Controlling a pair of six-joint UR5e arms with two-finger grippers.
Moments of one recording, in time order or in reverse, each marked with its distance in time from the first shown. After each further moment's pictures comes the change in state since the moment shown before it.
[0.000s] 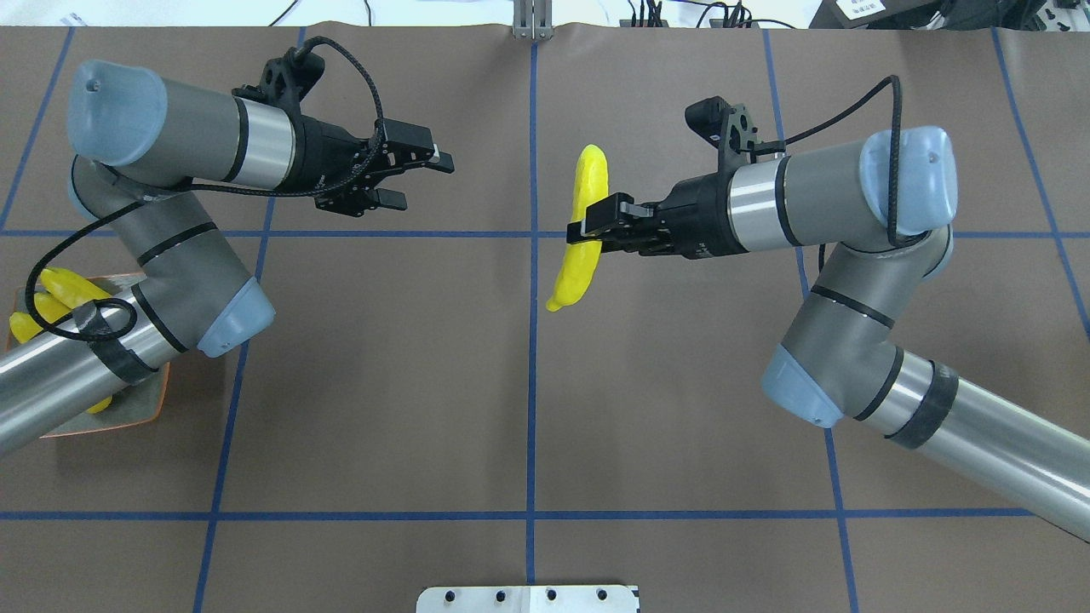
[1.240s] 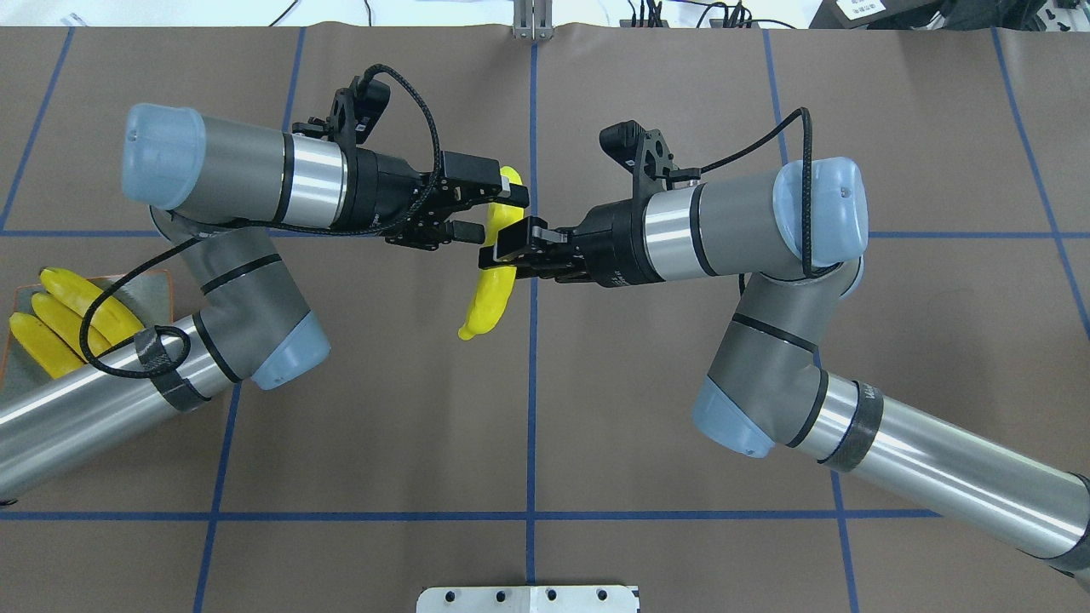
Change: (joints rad) left arm 0.083 -0.061 0.005 -0.180 0.000 -0.083; right arm -0.074 0.103 -0.035 0.042 -0.035 0.051
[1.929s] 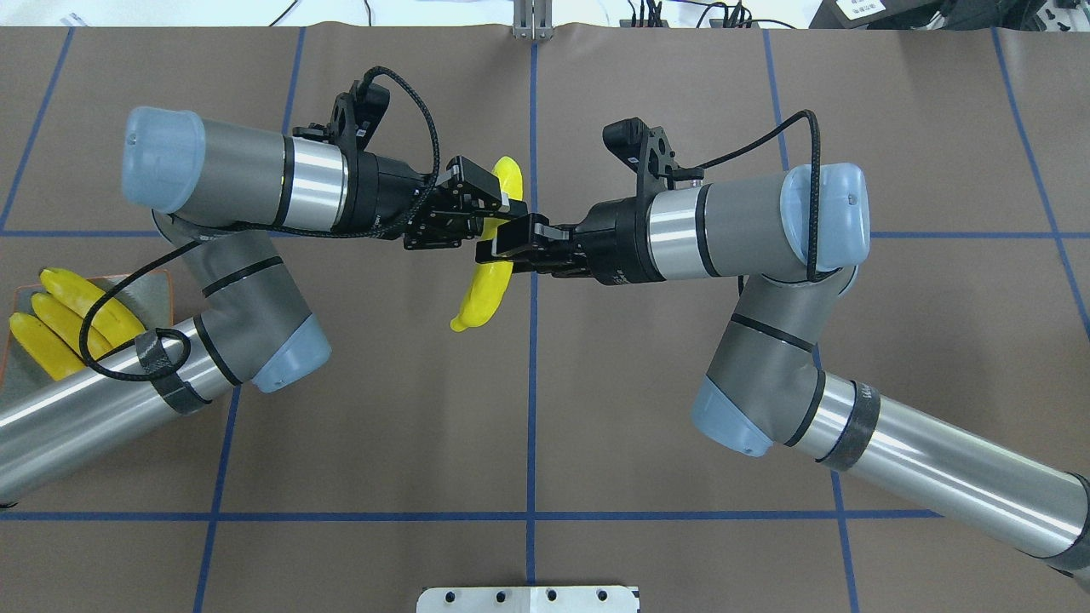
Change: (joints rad) left arm 0.003 0.001 -0.006 -0.013 0.001 -0.061; right arm -0.001 0.001 -0.015 0.056 -0.024 -0.001
